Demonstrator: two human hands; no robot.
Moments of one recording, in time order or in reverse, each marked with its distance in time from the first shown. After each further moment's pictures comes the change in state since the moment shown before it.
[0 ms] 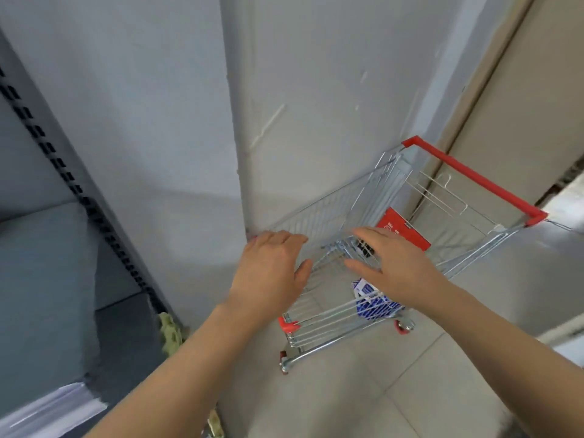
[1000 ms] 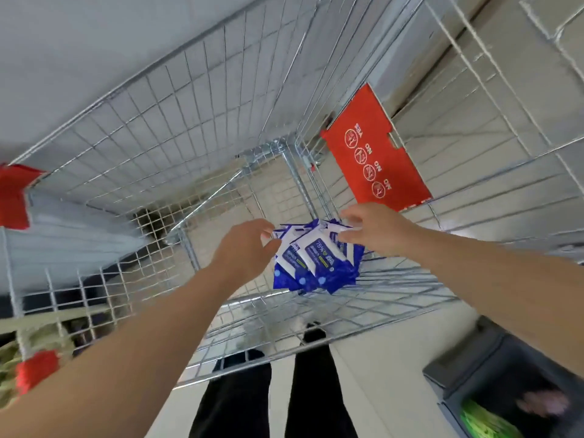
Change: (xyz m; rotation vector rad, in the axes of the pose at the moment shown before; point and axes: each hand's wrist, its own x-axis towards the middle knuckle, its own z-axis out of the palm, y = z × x) left_hand 0.223 0.020 0.521 -0.376 -0.723 -0.582; right_hand 0.196 0.465 0.268 0.256 -0.754 0.377
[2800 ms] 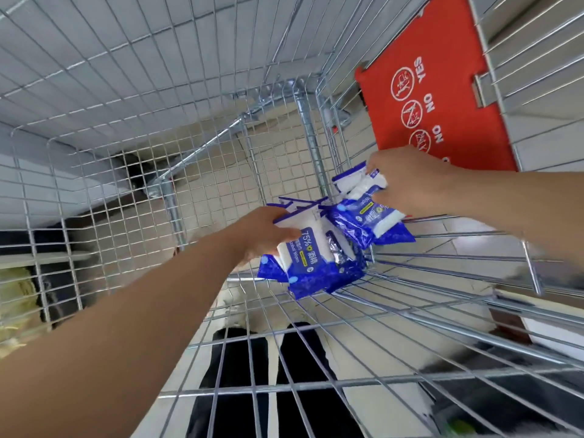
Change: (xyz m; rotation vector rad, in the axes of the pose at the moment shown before) left_hand 0.075 -0.009 0.078 -0.683 -0.319 -0.330; right_hand 0.116 0.047 -0.005 -0.402 -0.002 -0.231
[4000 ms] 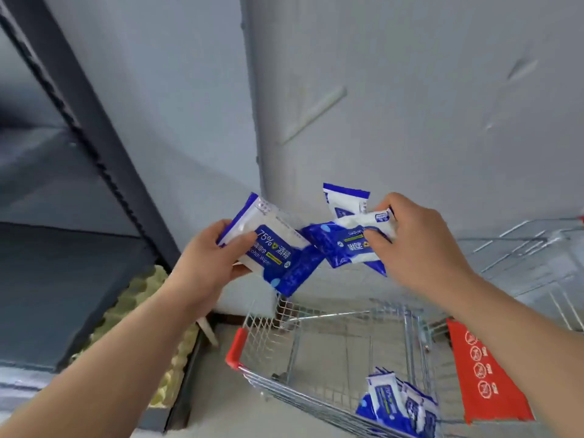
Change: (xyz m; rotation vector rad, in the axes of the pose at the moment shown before) left_hand -0.491 0.016 -0.140 -0.636 0.902 0.682; right_hand -0.251 -0.339 -0.236 0.222 0.821 -0.607
